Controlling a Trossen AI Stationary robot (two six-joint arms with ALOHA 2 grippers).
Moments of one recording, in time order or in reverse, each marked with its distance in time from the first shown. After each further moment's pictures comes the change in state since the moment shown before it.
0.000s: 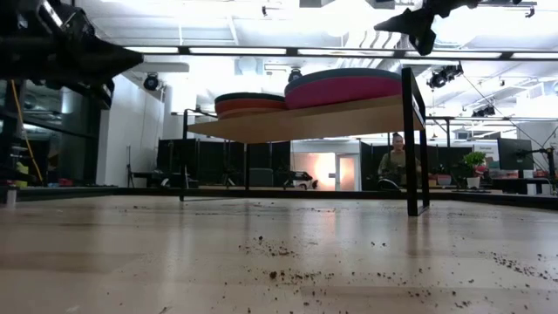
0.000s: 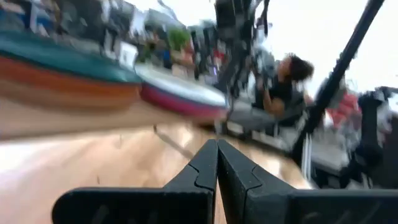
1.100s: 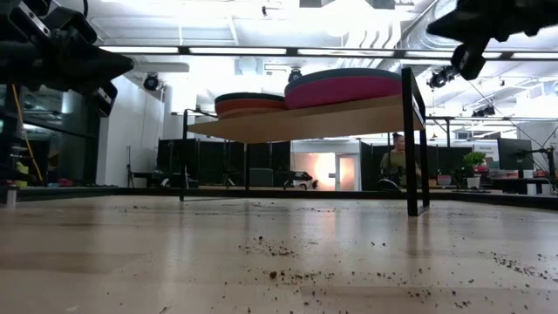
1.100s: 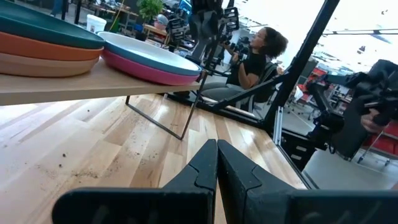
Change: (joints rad) left arm 0.000 0.000 -0.001 -0.081 0.156 -0.025; right arm 0.081 -0.428 -0.317 -0.022 -0.006 0.051
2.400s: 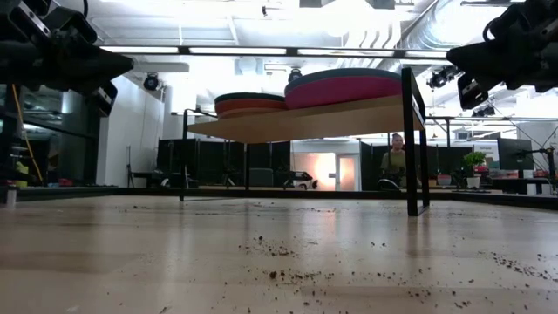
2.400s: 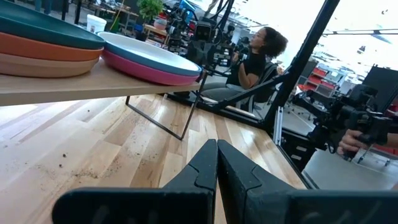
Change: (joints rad) left arm 0.000 0.002 0.001 0.000 0.000 0.000; right arm 0.105 -0.365 -0.439 0.310 0.018 -0.319
